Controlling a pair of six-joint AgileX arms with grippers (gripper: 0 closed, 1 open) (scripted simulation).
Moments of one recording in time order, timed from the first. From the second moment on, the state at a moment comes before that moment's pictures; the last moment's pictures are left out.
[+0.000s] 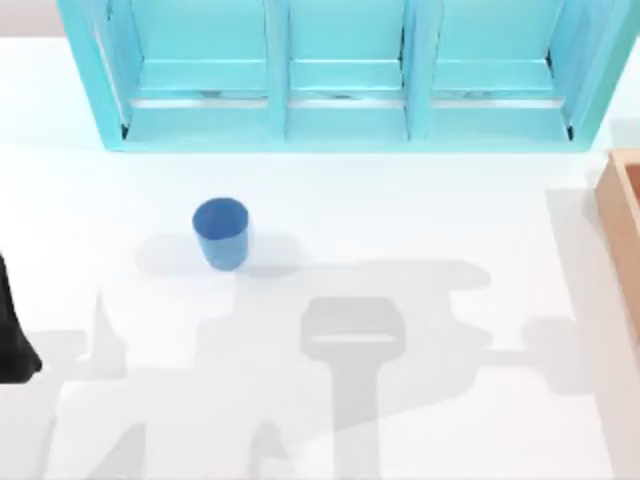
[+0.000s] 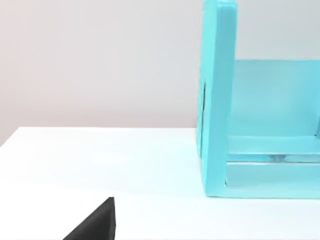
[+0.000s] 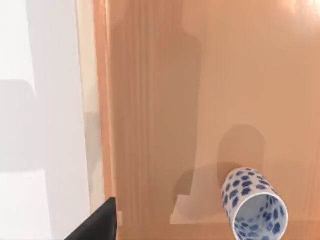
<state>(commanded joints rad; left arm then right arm) 0.00 0.00 0.00 0.00 0.00 0.00 -0.12 1.71 1.70 -1.46 0.03 -0.11</state>
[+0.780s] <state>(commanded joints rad) 0.00 0.00 0.00 0.00 0.00 0.00 0.85 2.61 2.73 -1.45 0.31 0.84</state>
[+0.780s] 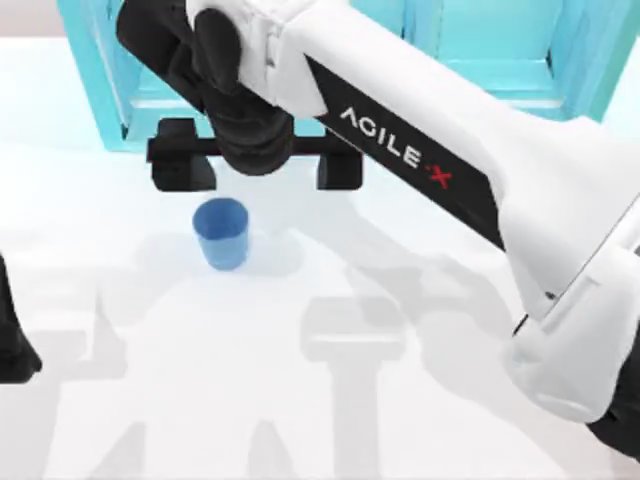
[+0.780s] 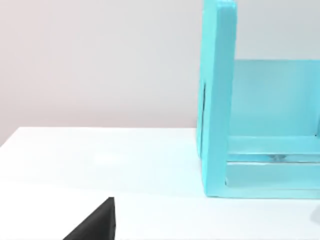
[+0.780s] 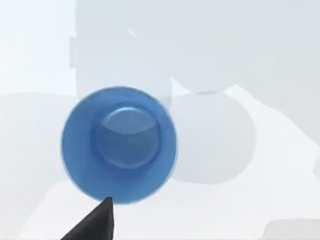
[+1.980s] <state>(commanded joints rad) 0.00 0.00 0.00 0.00 0.00 0.00 0.84 2.72 2.53 -1.11 0.31 0.83</state>
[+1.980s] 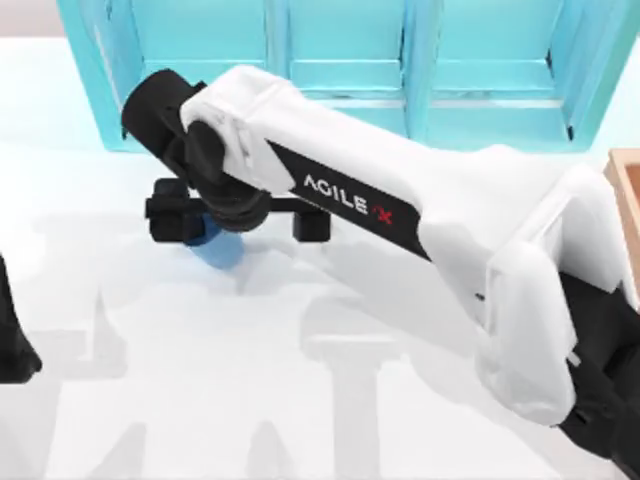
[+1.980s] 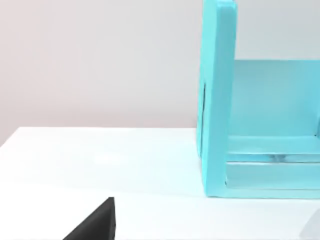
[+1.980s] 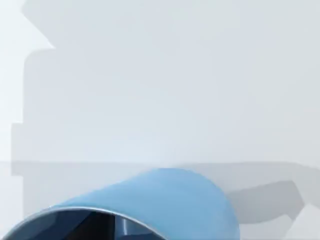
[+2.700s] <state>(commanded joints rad) 0.00 0.00 0.00 0.00 0.00 0.00 0.84 2.72 2.53 -1.11 0.31 0.83</state>
